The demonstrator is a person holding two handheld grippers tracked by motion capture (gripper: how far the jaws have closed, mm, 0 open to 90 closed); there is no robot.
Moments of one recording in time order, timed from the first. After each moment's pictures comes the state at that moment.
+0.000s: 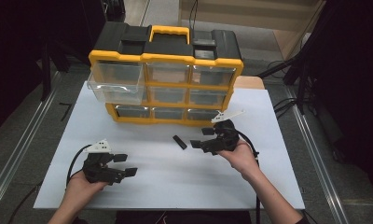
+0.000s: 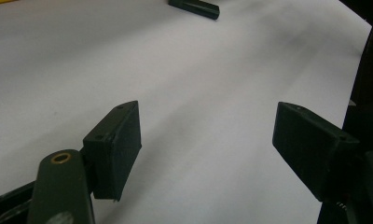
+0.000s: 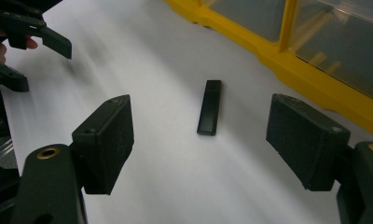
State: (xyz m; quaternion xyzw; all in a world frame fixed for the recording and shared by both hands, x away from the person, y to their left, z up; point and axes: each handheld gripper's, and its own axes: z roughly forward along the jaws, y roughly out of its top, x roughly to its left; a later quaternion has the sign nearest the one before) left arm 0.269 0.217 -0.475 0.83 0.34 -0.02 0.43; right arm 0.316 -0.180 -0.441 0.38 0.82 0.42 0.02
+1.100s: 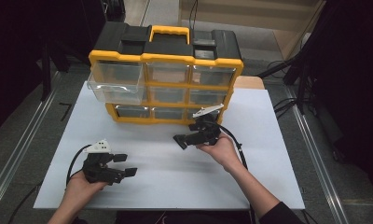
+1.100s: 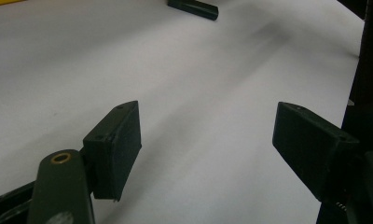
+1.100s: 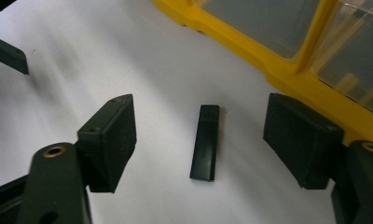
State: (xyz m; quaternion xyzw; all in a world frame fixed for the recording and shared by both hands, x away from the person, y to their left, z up) left arm 0.268 0.217 -0.475 0.83 0.34 -0.01 0.43; right arm 0.349 -0.137 -0.461 0.40 0.83 0.39 0.03
